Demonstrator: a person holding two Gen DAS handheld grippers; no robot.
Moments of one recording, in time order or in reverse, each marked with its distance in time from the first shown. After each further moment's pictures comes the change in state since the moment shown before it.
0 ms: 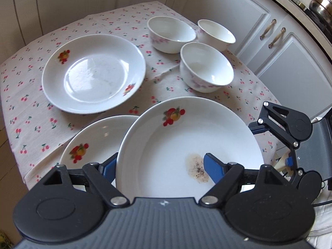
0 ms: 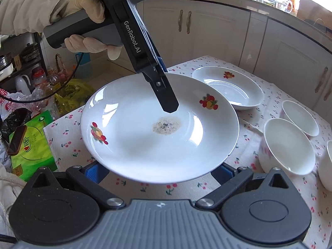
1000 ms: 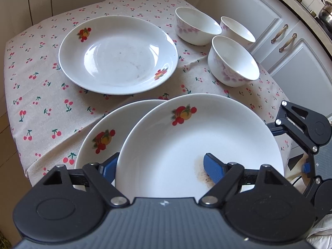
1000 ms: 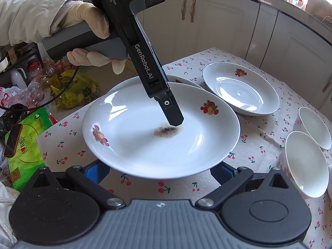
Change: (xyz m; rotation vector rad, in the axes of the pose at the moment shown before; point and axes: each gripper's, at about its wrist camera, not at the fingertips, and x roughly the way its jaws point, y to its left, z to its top) left arm 0.020 0.045 -0.014 -0.050 0.007 -0.019; right arm 0.027 0.018 0.030 0.004 0.082 -0.018
